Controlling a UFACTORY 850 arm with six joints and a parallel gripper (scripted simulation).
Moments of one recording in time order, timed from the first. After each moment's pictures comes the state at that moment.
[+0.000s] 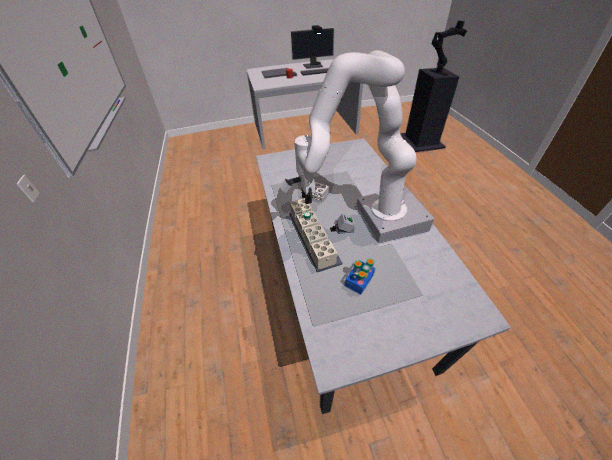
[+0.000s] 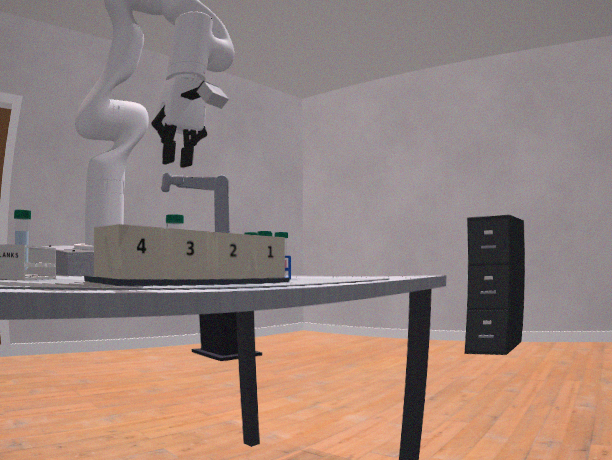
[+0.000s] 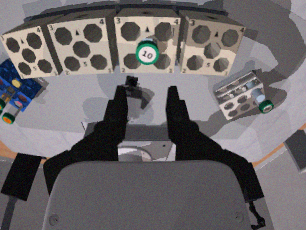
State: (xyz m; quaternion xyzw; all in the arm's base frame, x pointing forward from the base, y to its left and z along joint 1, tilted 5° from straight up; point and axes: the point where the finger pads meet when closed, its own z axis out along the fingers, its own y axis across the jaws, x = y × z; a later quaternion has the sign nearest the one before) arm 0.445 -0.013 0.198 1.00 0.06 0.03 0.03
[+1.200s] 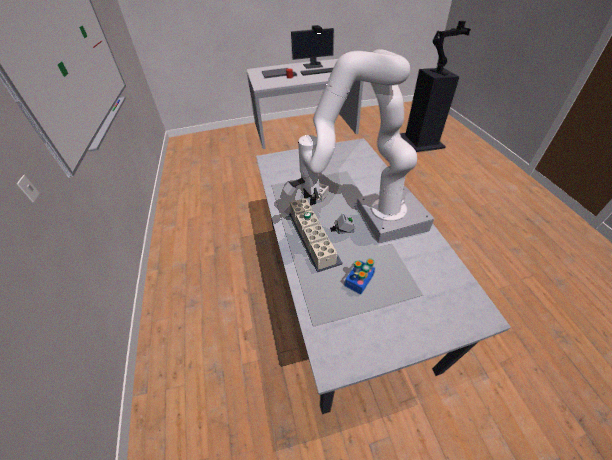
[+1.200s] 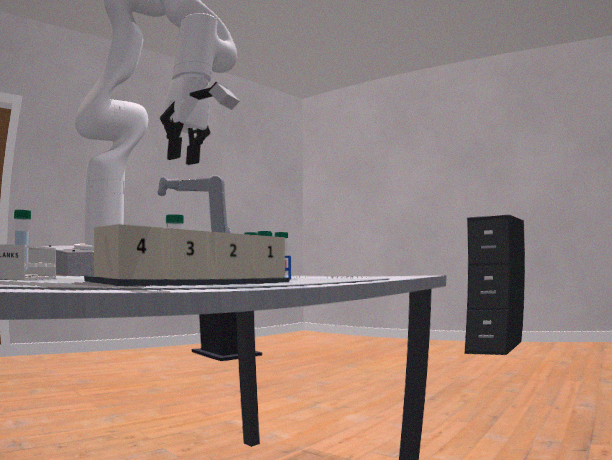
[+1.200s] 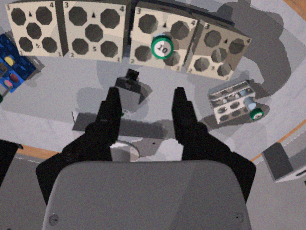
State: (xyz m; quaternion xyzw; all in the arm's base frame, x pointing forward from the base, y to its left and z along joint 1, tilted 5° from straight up) arm 0.432 0.008 0.206 0.99 0.14 0.03 0.03
